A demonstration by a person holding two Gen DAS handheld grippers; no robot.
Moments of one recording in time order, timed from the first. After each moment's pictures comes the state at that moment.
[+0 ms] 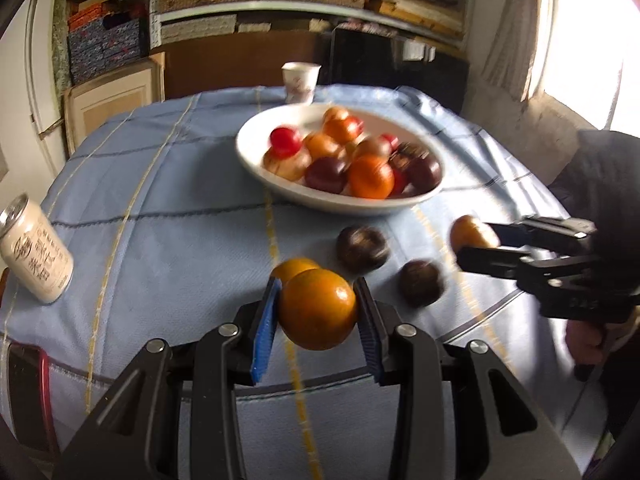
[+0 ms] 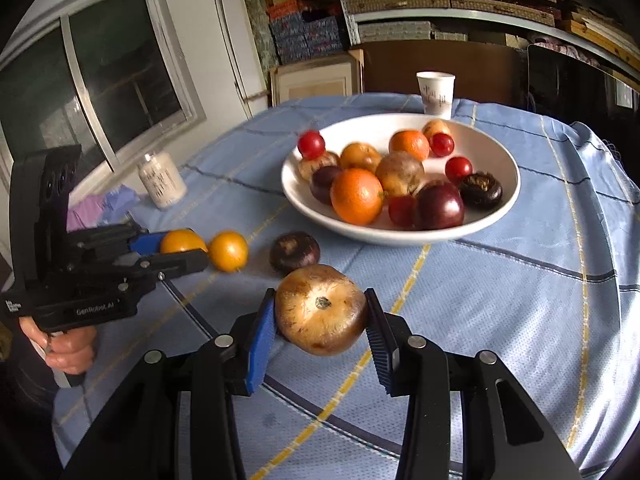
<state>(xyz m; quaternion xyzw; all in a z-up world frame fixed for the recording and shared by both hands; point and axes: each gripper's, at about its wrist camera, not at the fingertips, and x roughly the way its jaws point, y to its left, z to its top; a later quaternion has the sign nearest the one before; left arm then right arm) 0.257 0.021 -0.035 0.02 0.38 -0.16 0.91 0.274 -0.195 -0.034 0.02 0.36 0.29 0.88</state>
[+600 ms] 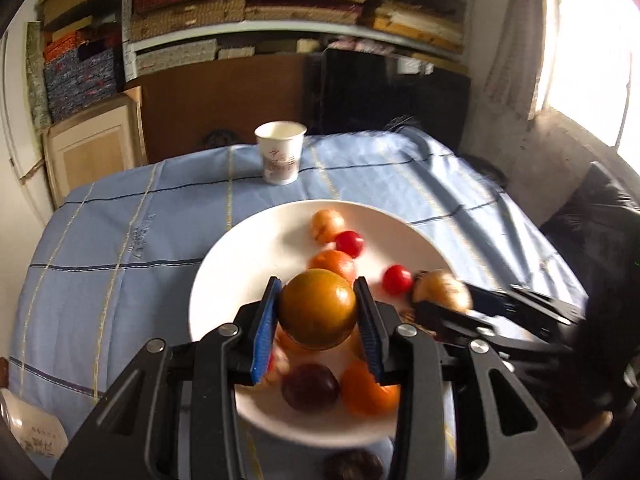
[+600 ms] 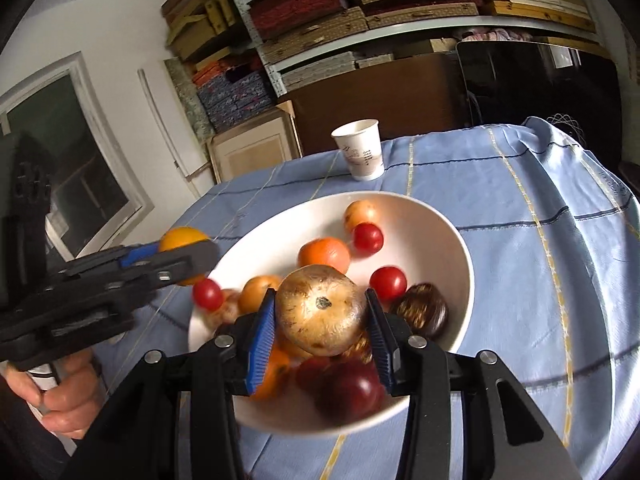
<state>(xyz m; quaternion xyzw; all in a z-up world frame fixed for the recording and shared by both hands) 0.426 -0.045 0.011 0.04 0.37 -0.14 0.92 0.394 -0.222 -0.025 0.13 0.32 0.19 0.92</state>
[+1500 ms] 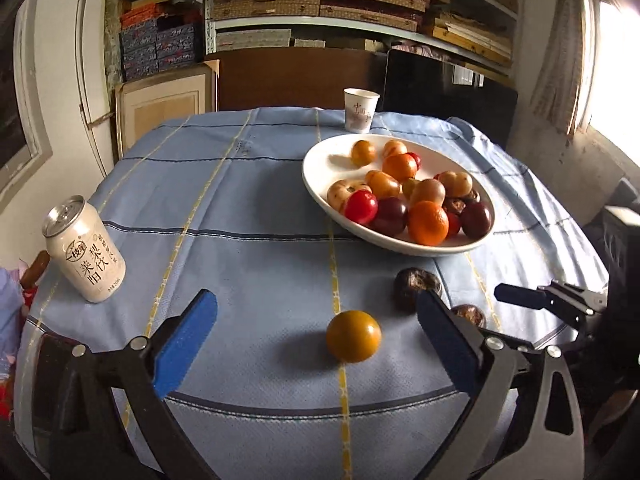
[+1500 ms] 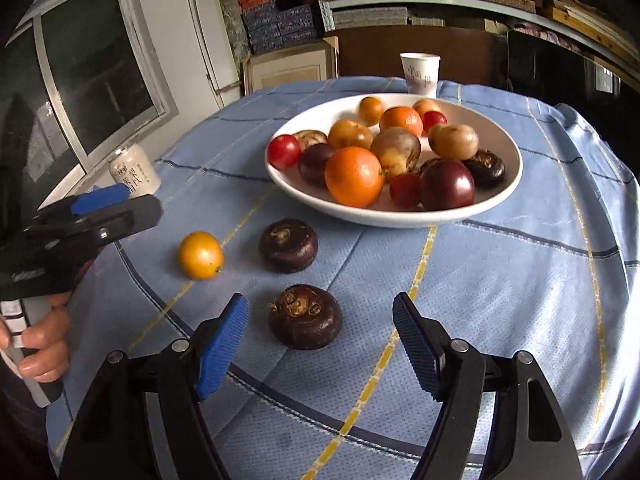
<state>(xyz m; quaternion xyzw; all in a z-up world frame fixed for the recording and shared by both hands) 0.267 0.038 -0.023 0.01 0.36 -0.05 0.93 0.279 -0.165 -0.062 0.00 0.41 0.24 0.88</state>
